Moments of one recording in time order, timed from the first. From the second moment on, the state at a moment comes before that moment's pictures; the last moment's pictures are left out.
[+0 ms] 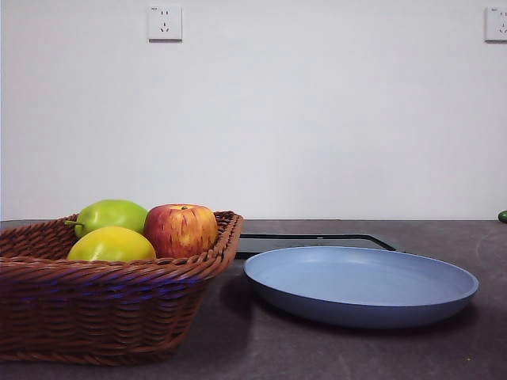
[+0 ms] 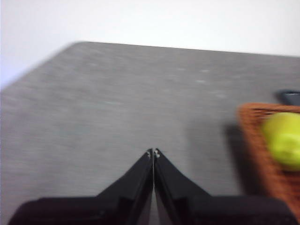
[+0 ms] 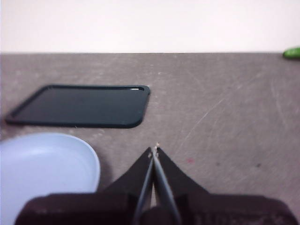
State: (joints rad) left arm 0.00 0.00 0.02 -0.19 -0.06 -0.12; right arm 0.12 0.00 0.01 -0.13 0.00 0.06
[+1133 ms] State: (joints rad) left arm 0.00 0.44 0.64 -0.51 0.35 -0.27; right arm 0.12 0.42 0.68 -0.56 -0.11 0.33
